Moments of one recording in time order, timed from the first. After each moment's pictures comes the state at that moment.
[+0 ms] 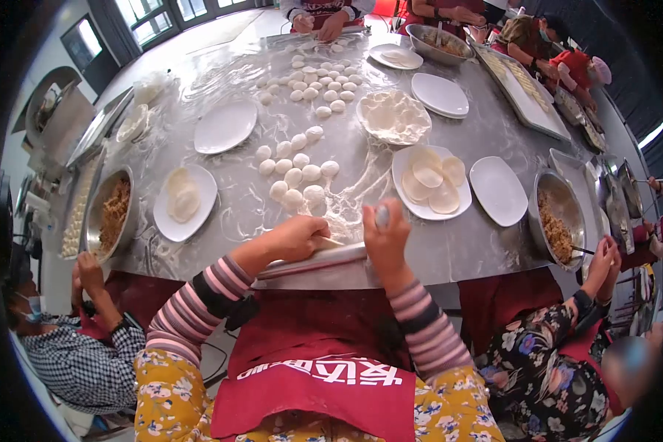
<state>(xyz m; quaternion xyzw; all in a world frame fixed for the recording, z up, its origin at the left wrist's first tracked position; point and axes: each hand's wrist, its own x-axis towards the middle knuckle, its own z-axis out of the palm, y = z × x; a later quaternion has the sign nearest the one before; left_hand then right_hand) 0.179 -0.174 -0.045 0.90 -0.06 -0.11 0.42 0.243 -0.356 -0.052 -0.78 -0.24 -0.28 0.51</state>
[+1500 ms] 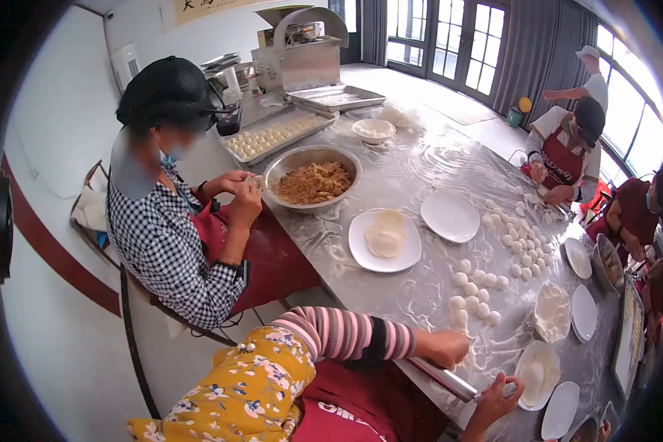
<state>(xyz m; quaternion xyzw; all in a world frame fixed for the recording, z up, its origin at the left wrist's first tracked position) 0.182 -0.174 -0.072 0.91 -0.03 0.00 0.42 0.232 -0.369 -0.051 -0.73 -0.22 -0.08 0.64</state>
